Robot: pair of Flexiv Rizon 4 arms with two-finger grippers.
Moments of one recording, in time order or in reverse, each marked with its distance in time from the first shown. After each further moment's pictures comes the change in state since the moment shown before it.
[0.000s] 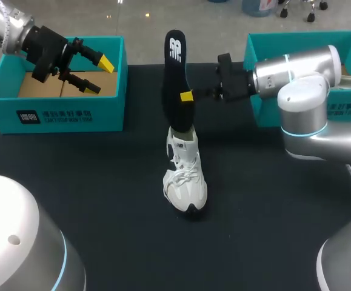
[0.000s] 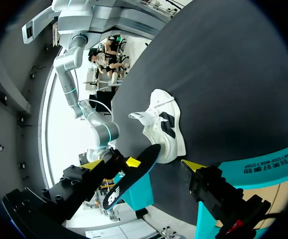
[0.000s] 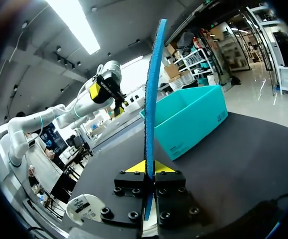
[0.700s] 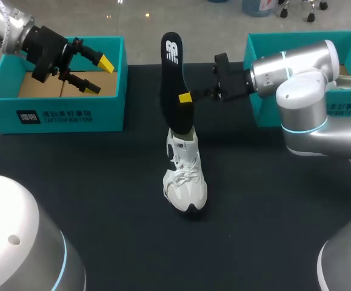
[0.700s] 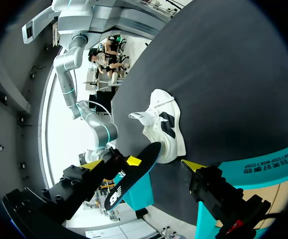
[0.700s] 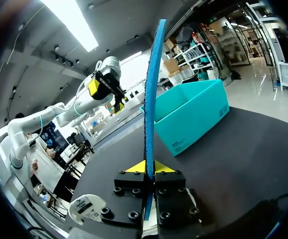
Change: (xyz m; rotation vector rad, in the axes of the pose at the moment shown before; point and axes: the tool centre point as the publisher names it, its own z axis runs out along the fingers) left arm 0.000 0.000 0.000 0.000 0.000 0.000; right arm 0.003 -0.001 0.003 0.044 -0.001 0.021
